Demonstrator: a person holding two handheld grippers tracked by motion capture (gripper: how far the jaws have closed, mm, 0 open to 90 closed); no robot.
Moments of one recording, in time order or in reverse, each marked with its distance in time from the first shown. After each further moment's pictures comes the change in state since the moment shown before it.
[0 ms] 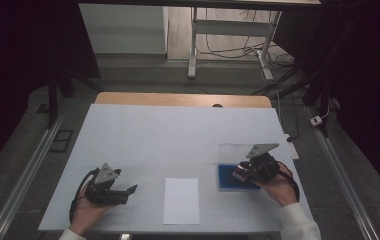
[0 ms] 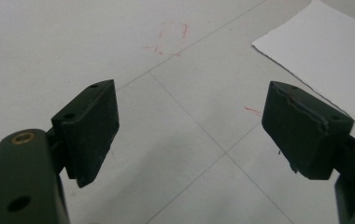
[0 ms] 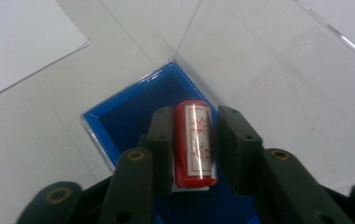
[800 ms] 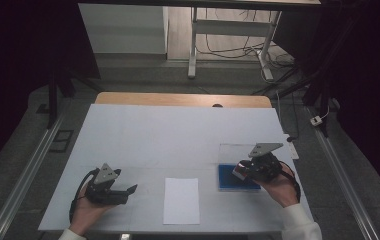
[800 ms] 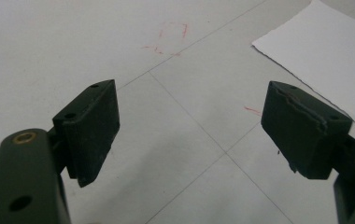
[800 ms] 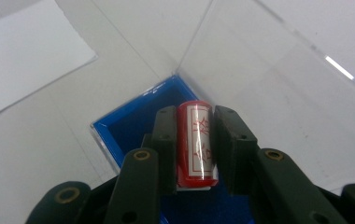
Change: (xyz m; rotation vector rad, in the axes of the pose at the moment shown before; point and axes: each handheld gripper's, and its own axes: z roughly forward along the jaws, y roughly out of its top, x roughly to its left) left arm 0.000 0.000 0.000 0.000 -0.001 -0.001; right arm 0.003 0.003 -0.012 -0.052 -0.003 -0.002
